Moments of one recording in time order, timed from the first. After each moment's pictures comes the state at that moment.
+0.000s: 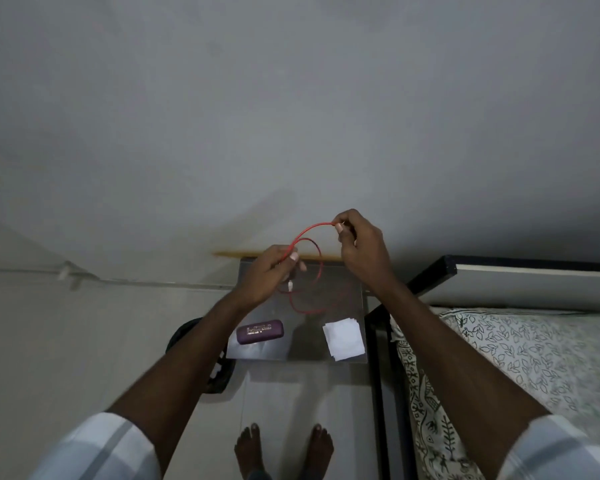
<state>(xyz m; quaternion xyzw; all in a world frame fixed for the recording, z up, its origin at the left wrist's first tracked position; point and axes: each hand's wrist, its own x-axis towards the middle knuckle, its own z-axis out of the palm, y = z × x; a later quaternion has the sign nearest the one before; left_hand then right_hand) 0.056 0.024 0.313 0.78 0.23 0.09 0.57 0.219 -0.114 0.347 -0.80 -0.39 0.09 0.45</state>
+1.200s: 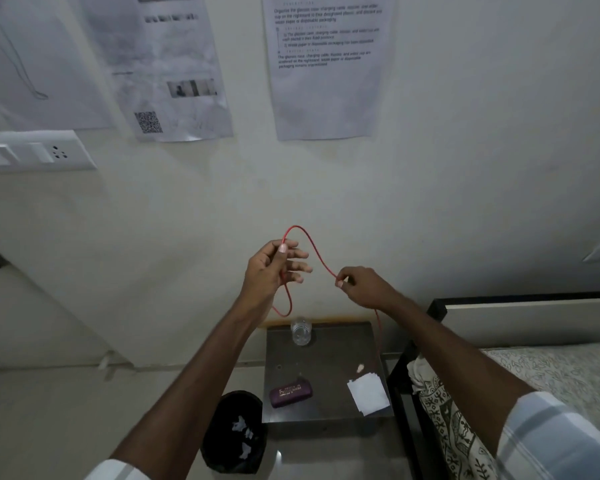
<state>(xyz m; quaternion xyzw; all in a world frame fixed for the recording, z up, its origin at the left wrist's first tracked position) -0.010 0.016 0.524 0.60 0.14 0.25 0.74 0.169 -0.130 0.465 -0.86 -0.41 0.20 0.24</state>
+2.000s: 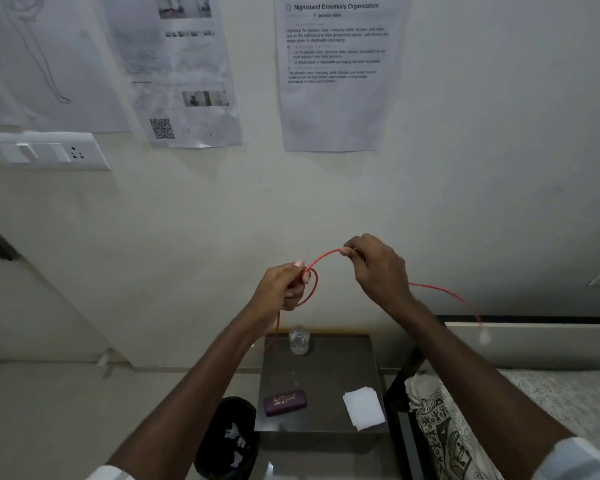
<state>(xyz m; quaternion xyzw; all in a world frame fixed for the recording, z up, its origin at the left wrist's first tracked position) -0.013 -0.006 0.531 0.64 0.14 0.15 0.74 0.157 -0.144 0.533 -0.80 -0.47 -0.16 0.33</state>
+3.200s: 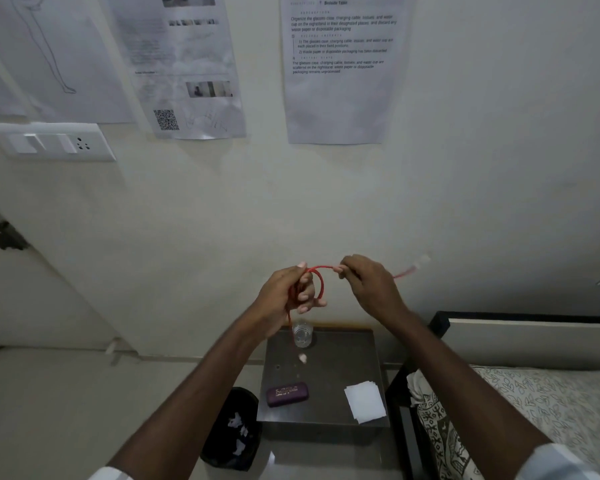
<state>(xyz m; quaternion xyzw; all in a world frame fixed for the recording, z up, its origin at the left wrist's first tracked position) -0.018 -0.024 0.532 0.57 0.15 0.12 0.80 0.144 -0.147 0.501 -0.79 -0.50 -0.03 0.34</state>
